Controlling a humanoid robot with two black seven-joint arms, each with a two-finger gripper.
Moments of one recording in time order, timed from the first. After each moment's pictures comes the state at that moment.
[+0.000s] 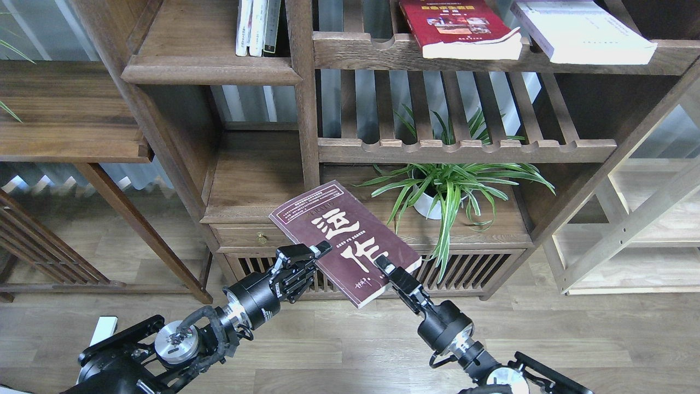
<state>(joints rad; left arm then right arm) -0.36 0.12 -0.52 -0.97 -0.76 -0.49 0.29 0.07 -0.17 0.69 1.03 0.09 0.58 0.21</state>
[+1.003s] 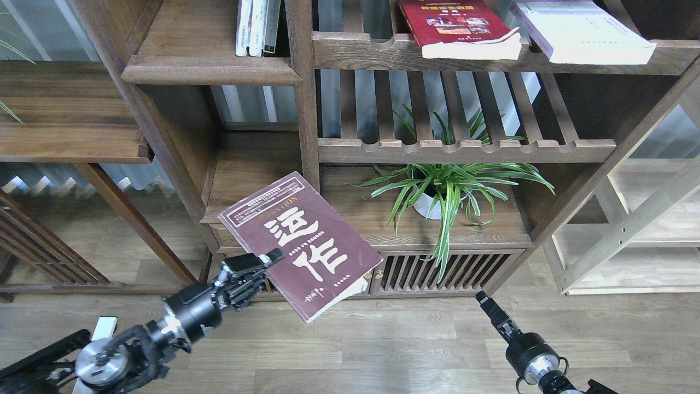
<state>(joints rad) -0.19 0.45 -0.66 -1.31 -0.60 -0.49 0.29 0.10 -0.17 0.80 0.43 0.11 0.58 0.22</state>
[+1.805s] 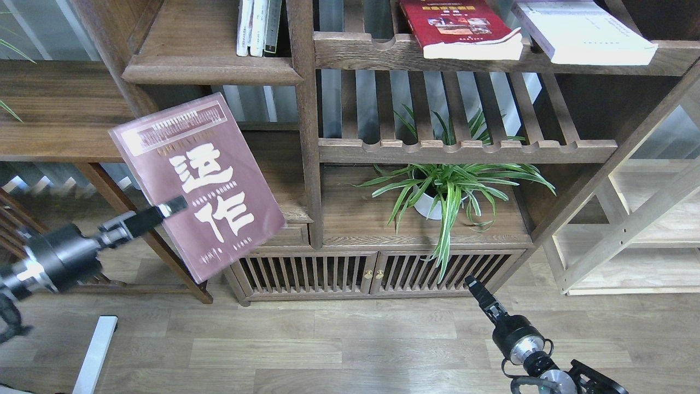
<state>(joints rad) -0.12 0.81 -1.13 -1.53 -0.12 -0.49 0.30 0.18 -0.12 0.80 0.38 0.12 0.58 0.22</state>
